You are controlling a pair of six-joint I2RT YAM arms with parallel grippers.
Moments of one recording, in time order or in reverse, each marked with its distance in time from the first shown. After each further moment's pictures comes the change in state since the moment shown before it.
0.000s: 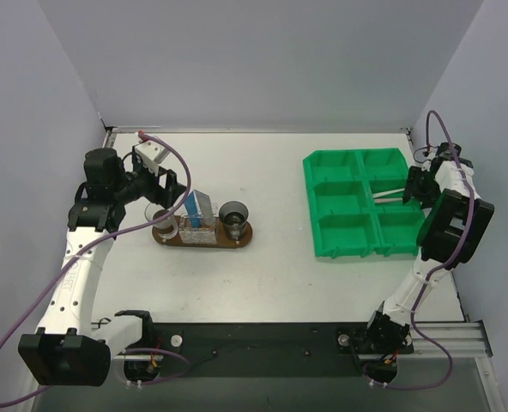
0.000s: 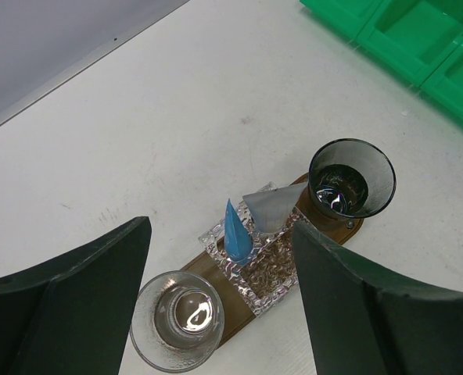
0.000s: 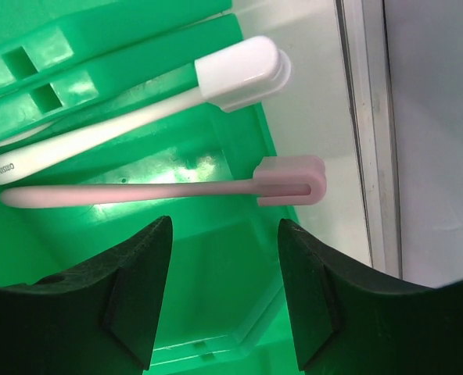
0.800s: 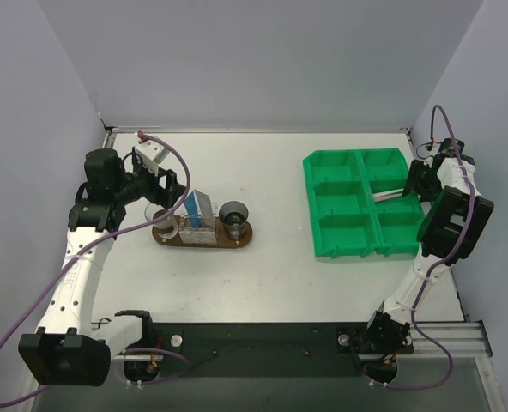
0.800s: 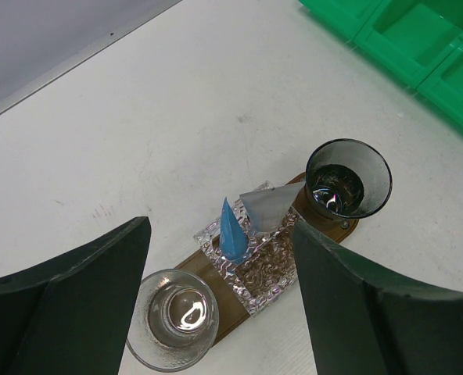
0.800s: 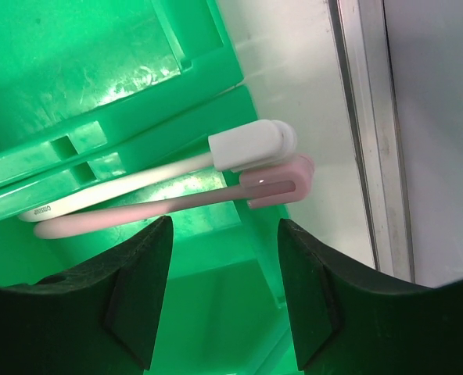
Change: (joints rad) left arm 0.000 0.000 -0.006 0.000 -0.002 -0.021; right arm -0.012 0.065 0.086 0.015 -0.064 0.036
